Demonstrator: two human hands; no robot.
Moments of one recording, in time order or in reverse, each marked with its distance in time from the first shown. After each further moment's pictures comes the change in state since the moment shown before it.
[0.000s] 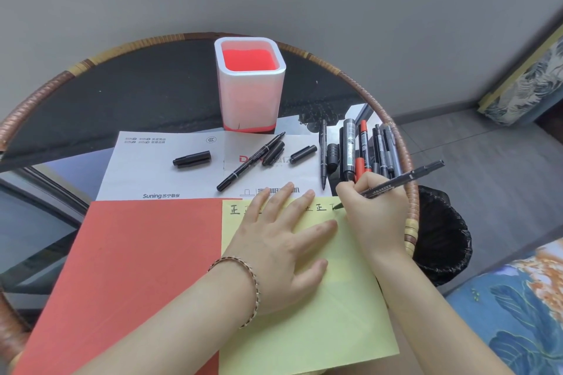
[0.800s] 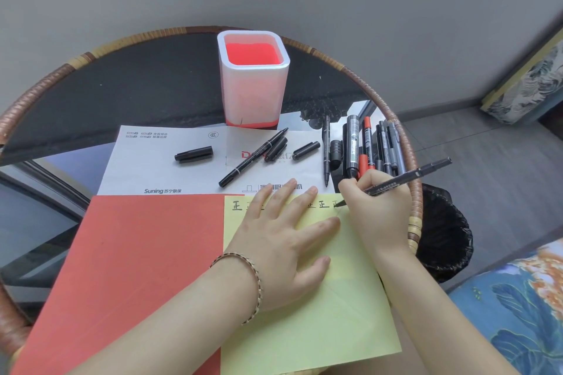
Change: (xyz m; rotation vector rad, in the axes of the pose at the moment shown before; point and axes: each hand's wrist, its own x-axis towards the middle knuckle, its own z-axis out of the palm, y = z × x) left_hand 0.000 0.000 0.001 -0.003 -0.005 -0.001; right_hand 0.000 0.002 0.002 0.003 -0.007 0.007
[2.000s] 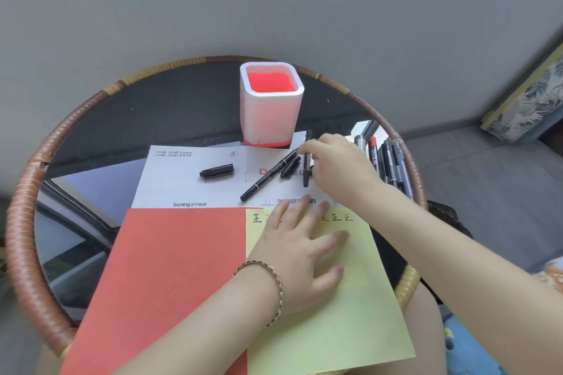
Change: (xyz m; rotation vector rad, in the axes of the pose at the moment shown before) left_hand 0.000 -0.001 -0.003 -0.001 -0.027 0.012; right_hand 0.052 -0.050 0.041 -0.730 -0.548 -0.510
